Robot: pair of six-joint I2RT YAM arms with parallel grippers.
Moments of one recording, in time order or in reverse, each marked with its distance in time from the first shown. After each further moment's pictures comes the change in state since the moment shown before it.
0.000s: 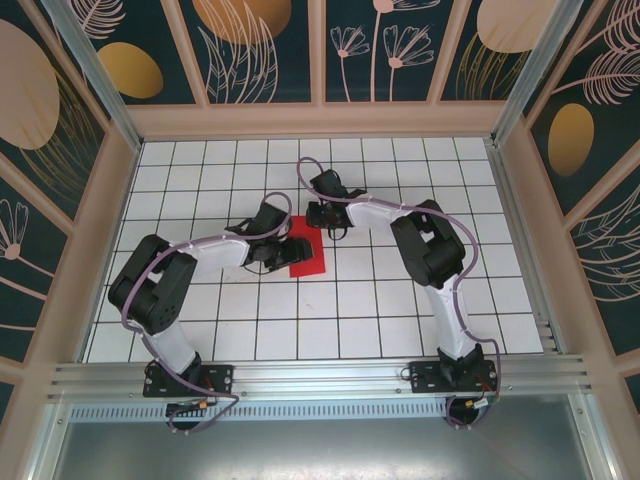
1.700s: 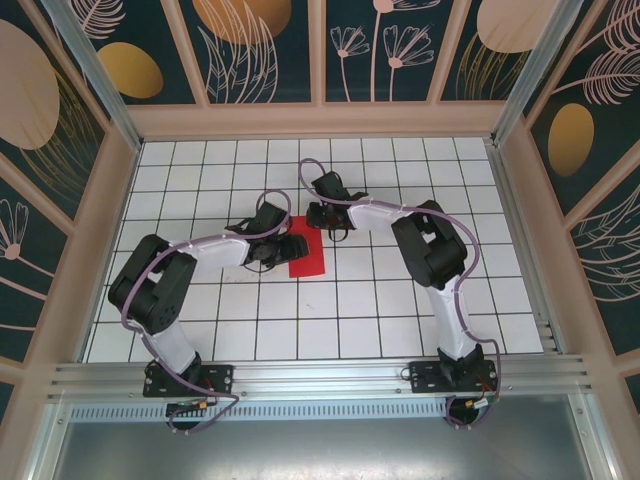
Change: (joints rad) left arm -0.001 0.000 0.007 0.002 -0.106 0.003; right arm 0.000 -0.015 -0.043 0.056 -0.001 0.015
